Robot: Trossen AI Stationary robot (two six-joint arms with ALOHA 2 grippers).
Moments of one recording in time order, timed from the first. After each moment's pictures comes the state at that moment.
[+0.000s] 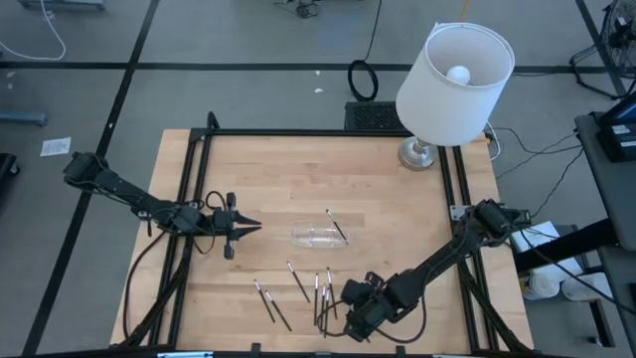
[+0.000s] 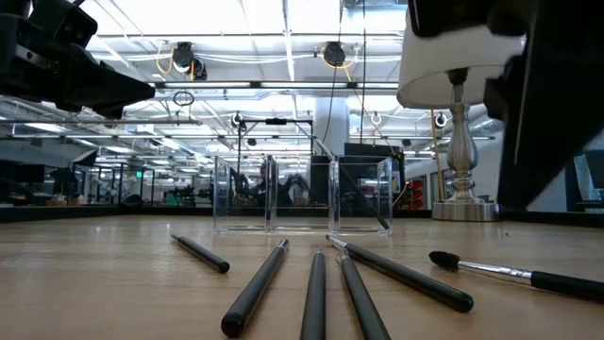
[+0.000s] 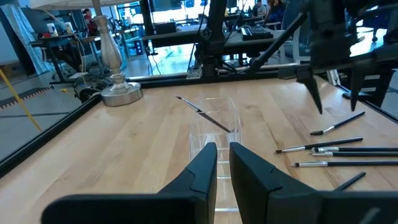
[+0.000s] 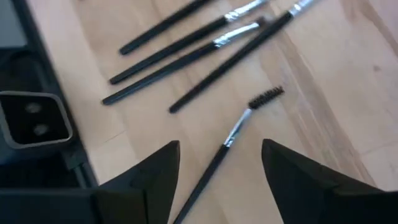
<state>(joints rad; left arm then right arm) -0.40 0.69 0.02 0.60 -0.43 0.05 0.65 1.95 1.32 -0.50 0.18 1.15</state>
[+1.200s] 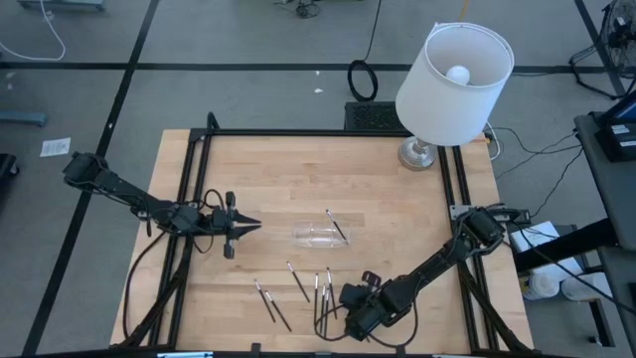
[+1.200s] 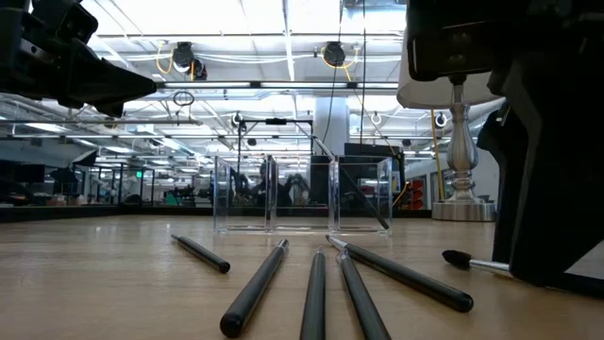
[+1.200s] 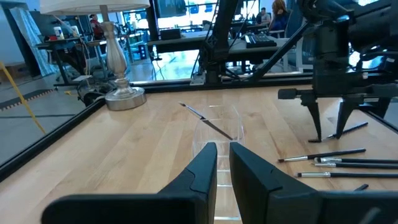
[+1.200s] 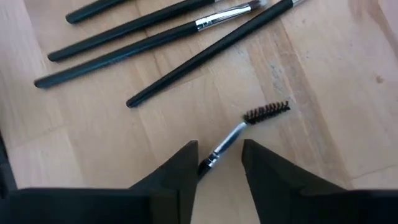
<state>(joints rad) -0.40 0.69 0.02 0.62 -0.44 0.04 0.64 2.09 1.23 -0.51 0.23 1.02</state>
